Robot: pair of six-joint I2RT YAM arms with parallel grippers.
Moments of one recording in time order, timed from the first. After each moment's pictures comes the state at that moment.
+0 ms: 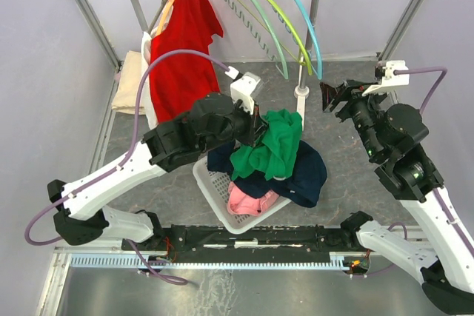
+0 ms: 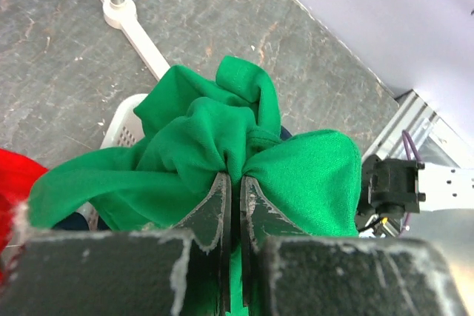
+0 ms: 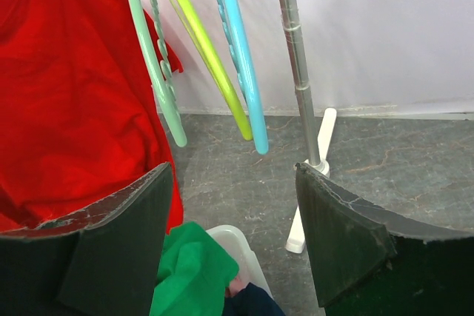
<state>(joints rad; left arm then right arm) -1.07 1.29 1.52 -0.54 -0.17 -0.33 0.55 0.82 1.21 -0.31 0.33 0.18</state>
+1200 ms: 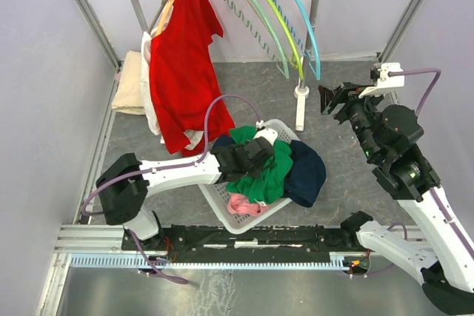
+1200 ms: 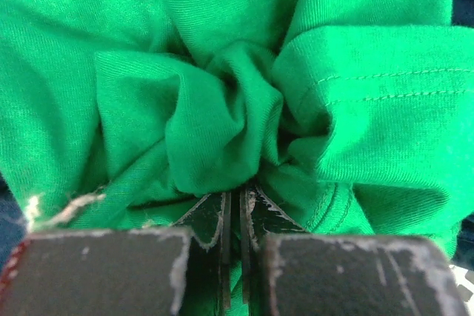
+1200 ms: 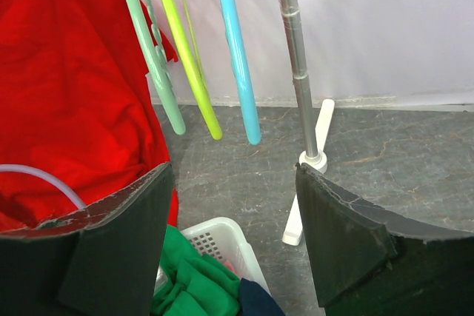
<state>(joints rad) -1.10 1.60 1.07 -0.36 -0.36 -0.40 0.55 0.81 1.18 -0.31 0.34 0.18</state>
